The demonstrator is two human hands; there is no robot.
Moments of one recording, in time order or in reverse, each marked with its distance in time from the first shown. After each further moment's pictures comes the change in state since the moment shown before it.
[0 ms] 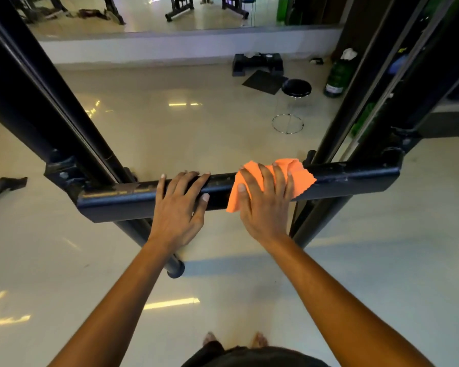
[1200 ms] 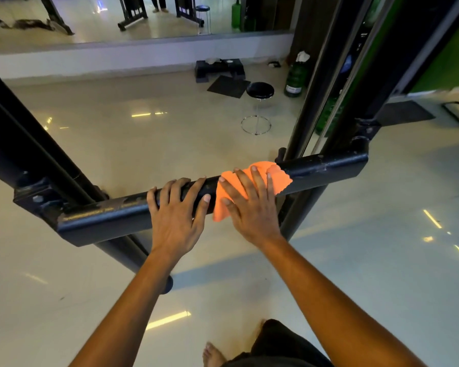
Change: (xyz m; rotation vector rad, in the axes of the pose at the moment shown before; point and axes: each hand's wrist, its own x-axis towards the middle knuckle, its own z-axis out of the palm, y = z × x) left_hand 0.005 0.007 0.010 0.083 0.036 0.004; right_hand -0.018 0.001 0.011 -0.044 -0.021 -0.159
